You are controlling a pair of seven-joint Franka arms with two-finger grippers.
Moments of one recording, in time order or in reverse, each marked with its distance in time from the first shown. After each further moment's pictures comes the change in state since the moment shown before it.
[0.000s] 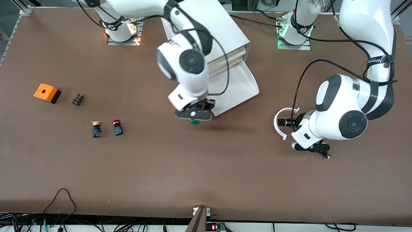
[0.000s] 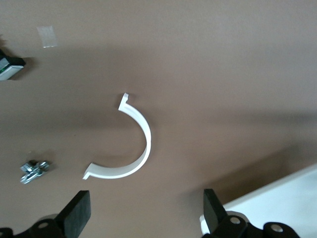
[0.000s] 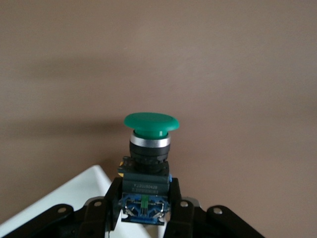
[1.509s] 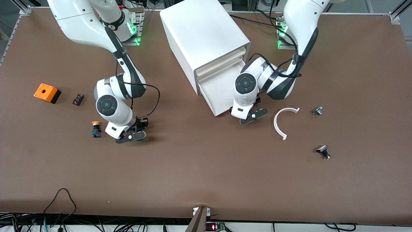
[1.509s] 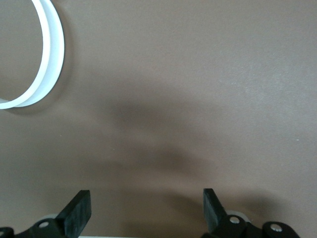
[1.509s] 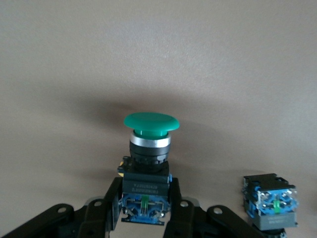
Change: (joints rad) left arm -0.327 -0.057 -0.030 -0.469 0.210 0.489 -0.860; right arm -0.353 -0.144 -0.009 -0.768 0.001 0.607 -0.660
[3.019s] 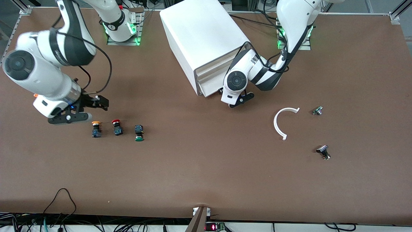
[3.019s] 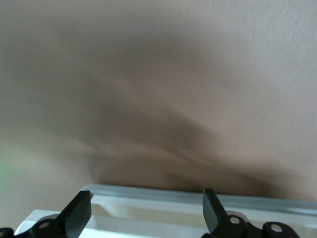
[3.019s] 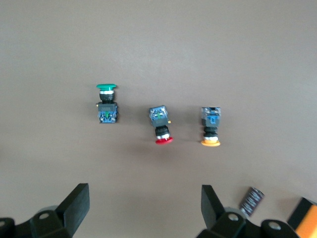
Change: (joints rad) left arm 0.021 0.001 -0.146 -0.062 -0.285 -0.116 -0.003; right arm -0.089 -0.443 -0.069 0.029 0.000 -0.462 -0.034
